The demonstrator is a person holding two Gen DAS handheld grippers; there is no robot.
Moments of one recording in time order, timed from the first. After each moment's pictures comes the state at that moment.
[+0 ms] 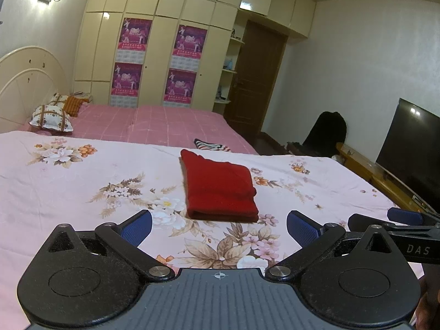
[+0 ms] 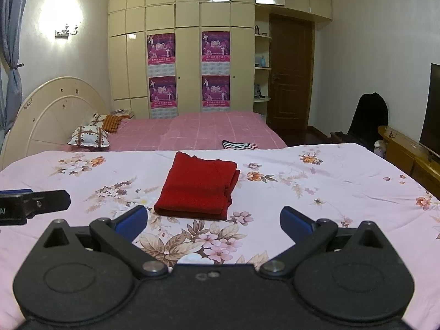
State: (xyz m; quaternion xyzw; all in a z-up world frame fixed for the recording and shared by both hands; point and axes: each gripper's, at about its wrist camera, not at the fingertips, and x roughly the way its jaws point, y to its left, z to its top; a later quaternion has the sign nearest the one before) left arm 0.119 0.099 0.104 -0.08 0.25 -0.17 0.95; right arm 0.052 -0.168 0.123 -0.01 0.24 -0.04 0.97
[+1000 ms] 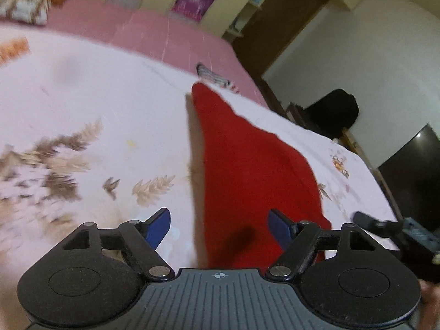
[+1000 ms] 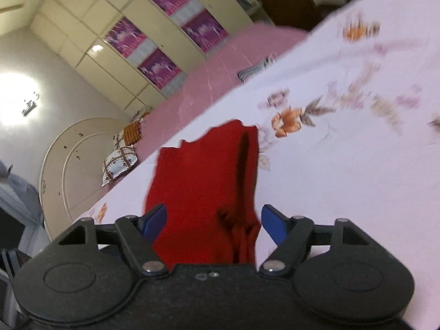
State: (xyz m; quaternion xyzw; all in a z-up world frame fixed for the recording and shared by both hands) left arm 0.474 0.071 -0.069 -0.22 0.43 -0.22 0.85; right arm 0.350 -0.325 -0.019 0.32 0.35 0.05 0.88
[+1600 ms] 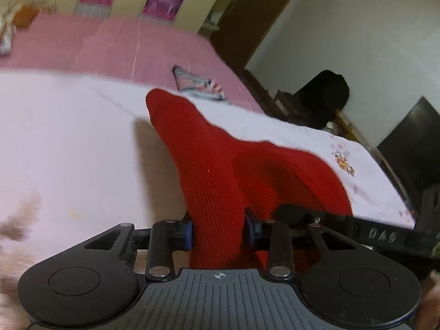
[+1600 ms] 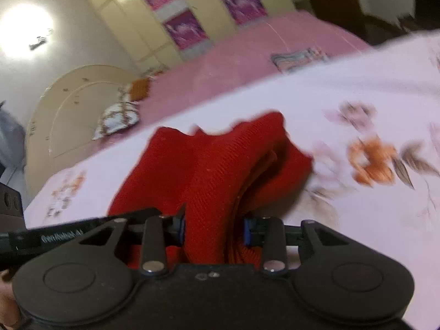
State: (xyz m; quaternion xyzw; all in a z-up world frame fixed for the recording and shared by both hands) left arm 0.522 0.006 -0.048 -0.13 0.40 -0.25 0.87; right arm 0.436 -0.244 -0.021 0.18 0.39 0.12 0.90
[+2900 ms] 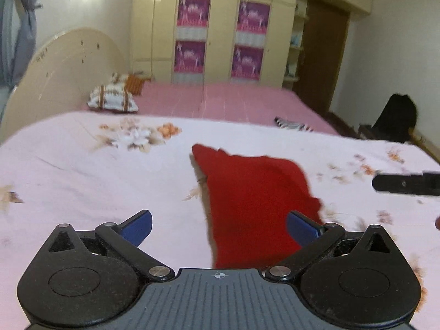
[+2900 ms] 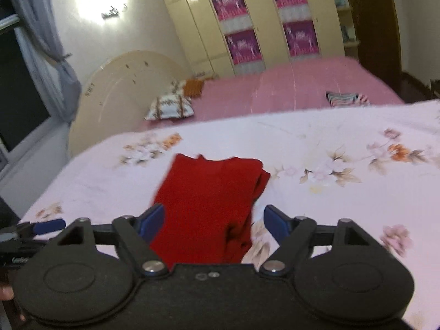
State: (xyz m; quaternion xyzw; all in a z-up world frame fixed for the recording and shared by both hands) left arm 0.223 0.173 0.047 -0.04 0.31 -0.03 0.95; right arm 0.220 -0.102 0.092 0.08 0.33 0.18 0.92
